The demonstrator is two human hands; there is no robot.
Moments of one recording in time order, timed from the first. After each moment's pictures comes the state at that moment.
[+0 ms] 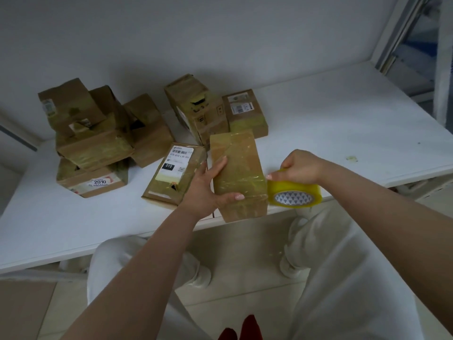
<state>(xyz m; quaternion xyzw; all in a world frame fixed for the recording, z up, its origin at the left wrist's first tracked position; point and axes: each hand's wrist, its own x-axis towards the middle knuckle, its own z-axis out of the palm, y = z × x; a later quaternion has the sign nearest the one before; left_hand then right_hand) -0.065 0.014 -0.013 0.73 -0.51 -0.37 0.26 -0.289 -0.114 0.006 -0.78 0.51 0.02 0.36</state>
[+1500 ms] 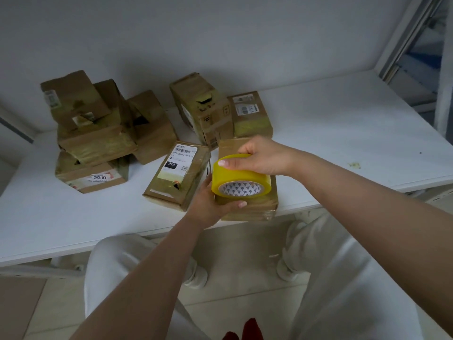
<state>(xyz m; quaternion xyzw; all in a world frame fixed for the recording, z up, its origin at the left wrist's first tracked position) -0.058 0.020 -0.059 0.69 -0.47 -0.41 0.37 -0.211 -0.087 0.061 -0.80 0.35 -0.06 0.48</state>
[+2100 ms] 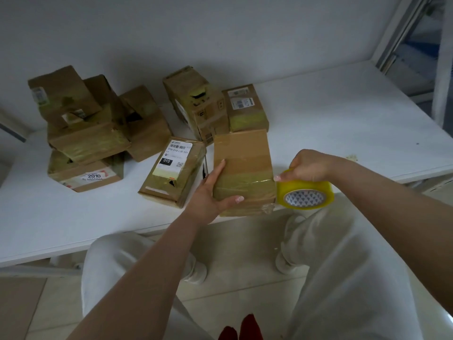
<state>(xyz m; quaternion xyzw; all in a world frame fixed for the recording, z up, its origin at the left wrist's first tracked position) -0.061 0.021 -0.052 0.67 -0.51 -0.43 0.33 -0.295 -0.117 0.013 -0.77 0.53 0.11 0.35</state>
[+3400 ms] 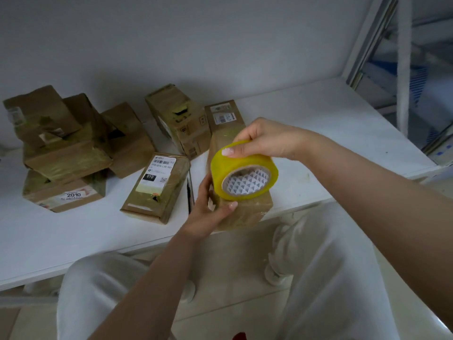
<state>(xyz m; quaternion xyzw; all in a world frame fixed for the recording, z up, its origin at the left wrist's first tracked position) -0.097 0.017 -0.051 0.60 -0.41 -0.51 0.46 -0.258 -0.110 0.104 -0.80 0.34 -0.09 0.49</state>
